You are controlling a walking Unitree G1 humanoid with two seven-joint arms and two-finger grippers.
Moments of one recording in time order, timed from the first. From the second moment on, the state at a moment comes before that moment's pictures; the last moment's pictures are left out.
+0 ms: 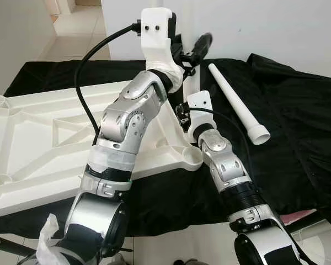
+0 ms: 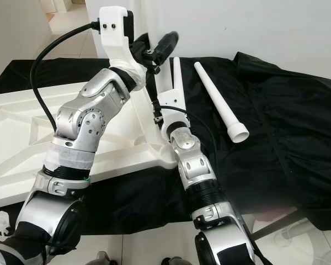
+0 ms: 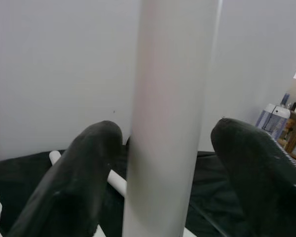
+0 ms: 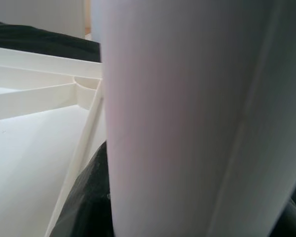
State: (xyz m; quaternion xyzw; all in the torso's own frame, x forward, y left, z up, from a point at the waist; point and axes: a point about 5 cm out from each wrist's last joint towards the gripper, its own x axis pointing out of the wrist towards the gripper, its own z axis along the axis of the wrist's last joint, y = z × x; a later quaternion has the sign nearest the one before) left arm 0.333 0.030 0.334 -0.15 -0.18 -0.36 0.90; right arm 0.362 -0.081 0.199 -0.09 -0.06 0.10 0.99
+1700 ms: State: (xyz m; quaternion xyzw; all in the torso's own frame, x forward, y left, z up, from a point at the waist) left arm 0.316 0.144 0.193 0.05 -0.07 -0.19 0.98; right arm 0.328 -0.112 0.190 0.00 -0.14 0.07 0.99
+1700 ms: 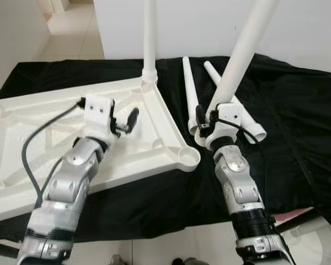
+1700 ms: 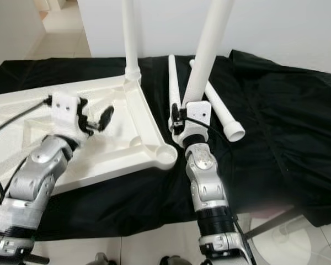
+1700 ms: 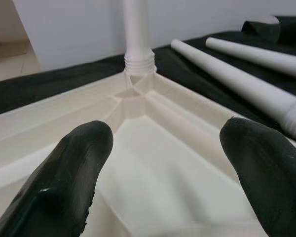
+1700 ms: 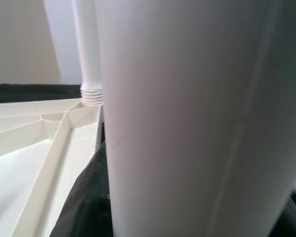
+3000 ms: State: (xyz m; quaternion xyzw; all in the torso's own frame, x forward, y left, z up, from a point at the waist) left arm 0.261 0.095 0.159 0.07 -0.03 -0.40 0.91; right arm 0.311 -0.087 0.181 -0.03 -0.14 0.18 0.97
